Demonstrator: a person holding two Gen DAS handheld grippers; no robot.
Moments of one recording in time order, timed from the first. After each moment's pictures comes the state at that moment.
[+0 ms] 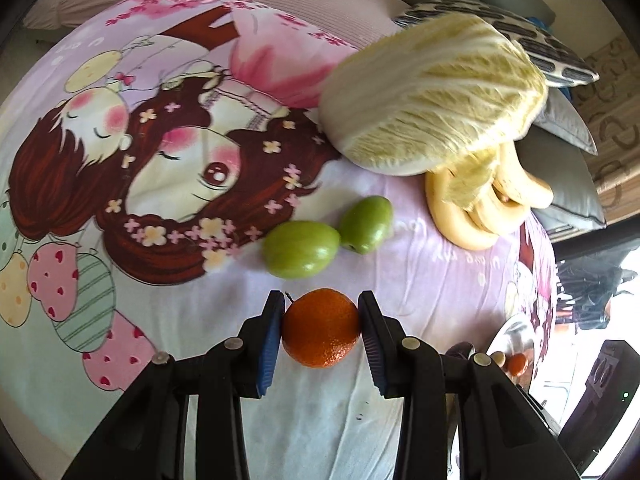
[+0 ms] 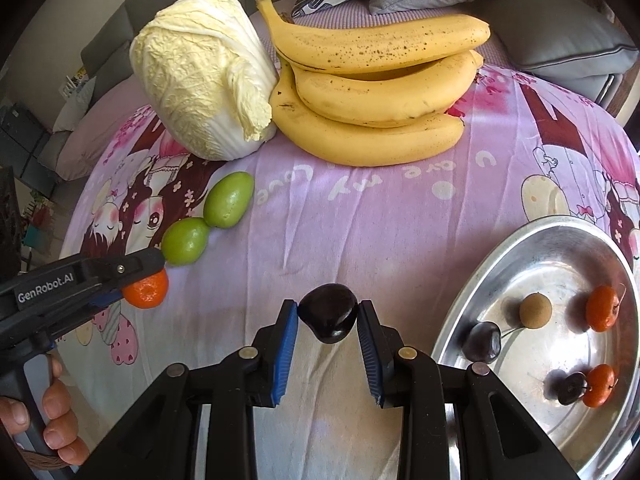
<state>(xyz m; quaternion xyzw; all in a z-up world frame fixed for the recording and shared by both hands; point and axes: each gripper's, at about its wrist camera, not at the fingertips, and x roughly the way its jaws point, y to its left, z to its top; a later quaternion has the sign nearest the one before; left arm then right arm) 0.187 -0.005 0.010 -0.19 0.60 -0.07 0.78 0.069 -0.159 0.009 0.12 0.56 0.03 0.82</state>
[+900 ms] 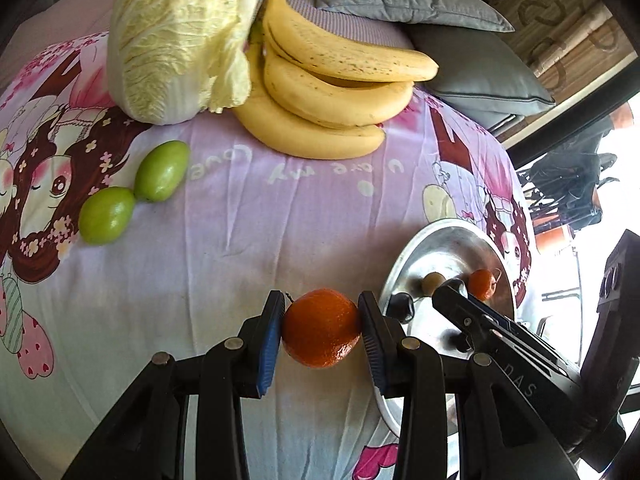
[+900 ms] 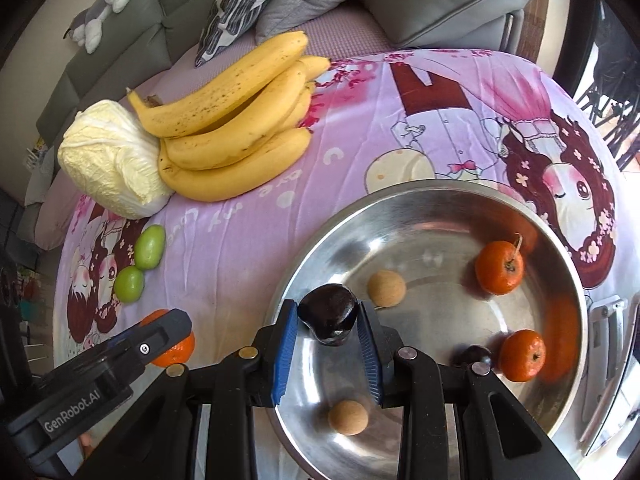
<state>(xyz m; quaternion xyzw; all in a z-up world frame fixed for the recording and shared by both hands) 0.150 -0.150 0.020 -0.08 0.60 -0.20 0.77 0.033 -0.269 0.017 0.20 0.54 -0.07 0.81</state>
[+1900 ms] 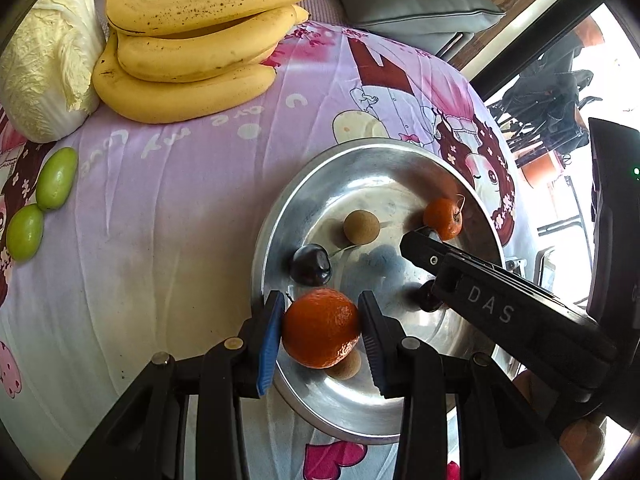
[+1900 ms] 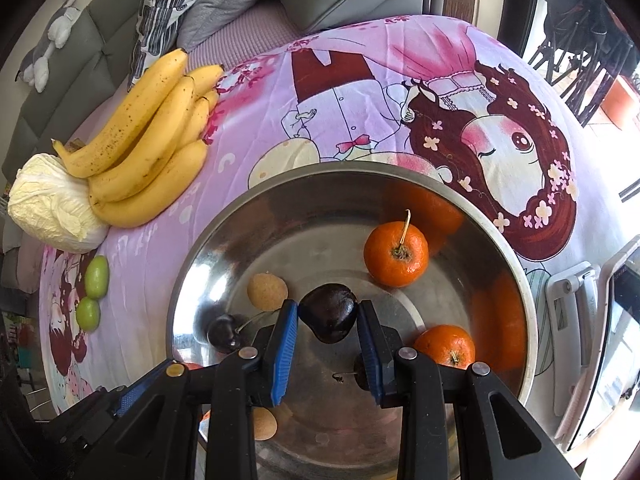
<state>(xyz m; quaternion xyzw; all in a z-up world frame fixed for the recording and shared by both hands) 0.113 -0.230 0.001 0.01 0.62 -0.26 0.74 0.015 -0.328 -0.007 0.24 0.56 -0.13 0.78</state>
